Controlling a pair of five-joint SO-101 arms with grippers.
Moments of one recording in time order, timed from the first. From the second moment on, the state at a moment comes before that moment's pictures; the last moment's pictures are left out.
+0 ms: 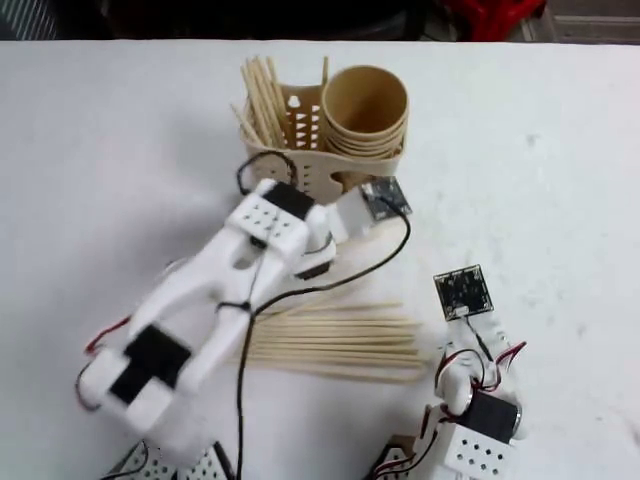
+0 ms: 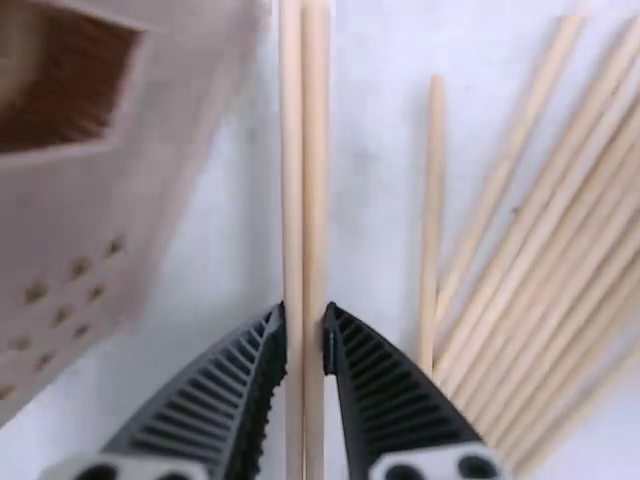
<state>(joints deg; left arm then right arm) 25.0 7.5 13.9 68.0 -35.6 18.4 -102.5 96.5 71.2 37.1</state>
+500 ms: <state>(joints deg) 24.9 -32.0 12.9 81.1 -35.6 18.4 -102.5 96.5 71.2 37.1</state>
